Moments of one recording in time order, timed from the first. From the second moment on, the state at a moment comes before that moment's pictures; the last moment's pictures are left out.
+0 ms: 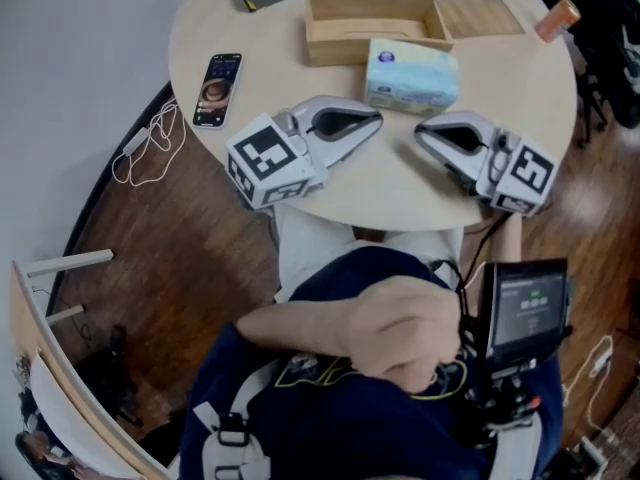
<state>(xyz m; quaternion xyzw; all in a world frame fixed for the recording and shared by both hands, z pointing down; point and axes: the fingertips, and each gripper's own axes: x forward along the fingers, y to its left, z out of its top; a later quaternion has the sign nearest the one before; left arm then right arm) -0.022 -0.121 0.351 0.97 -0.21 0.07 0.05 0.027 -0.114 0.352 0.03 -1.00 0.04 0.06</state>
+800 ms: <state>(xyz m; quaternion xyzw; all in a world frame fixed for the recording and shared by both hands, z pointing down) -0.034 -0.134 0.355 0.96 -0.28 0.07 0.06 0.025 -0.116 0.350 0.05 -1.00 0.04 0.06</state>
